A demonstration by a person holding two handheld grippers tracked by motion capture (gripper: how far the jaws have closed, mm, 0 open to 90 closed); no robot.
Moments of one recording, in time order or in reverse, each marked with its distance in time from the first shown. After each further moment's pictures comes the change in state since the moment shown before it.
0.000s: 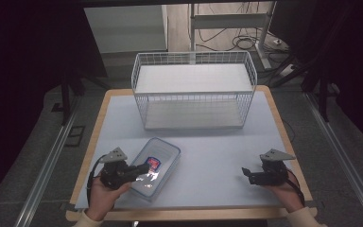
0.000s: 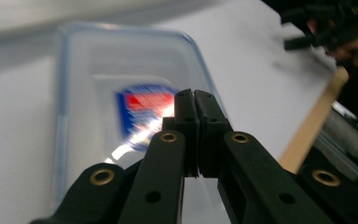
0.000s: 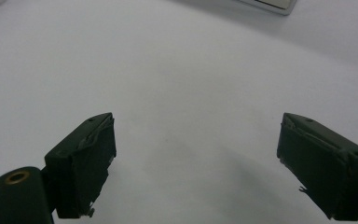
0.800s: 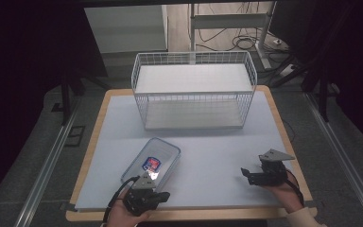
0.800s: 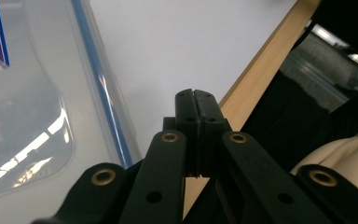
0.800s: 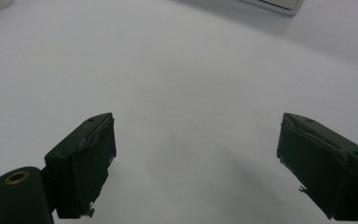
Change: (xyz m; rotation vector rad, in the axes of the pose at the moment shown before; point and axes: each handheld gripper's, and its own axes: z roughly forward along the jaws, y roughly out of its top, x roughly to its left) left arm -0.059 -0.030 0.039 0.205 -0.035 0.124; right arm 0.003 0.001 0.000 0.000 0.011 0.002
